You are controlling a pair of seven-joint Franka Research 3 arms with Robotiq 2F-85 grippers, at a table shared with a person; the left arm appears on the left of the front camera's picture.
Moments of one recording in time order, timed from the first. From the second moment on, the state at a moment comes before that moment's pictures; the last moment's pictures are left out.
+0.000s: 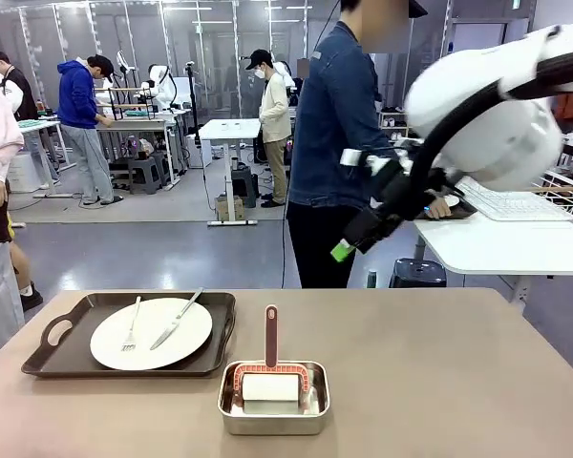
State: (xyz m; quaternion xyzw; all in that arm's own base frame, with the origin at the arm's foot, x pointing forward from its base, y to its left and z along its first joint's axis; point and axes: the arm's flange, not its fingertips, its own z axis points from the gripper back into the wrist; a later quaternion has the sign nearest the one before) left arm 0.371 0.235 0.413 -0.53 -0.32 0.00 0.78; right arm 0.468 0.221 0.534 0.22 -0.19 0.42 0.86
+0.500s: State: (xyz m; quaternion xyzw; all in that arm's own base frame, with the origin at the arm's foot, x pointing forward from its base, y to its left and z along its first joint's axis) left arm 0.371 0.235 0.413 -0.53 -0.32 0.00 0.78; right arm 0.499 0.337 0.519 0.15 -0.14 0.57 0.80
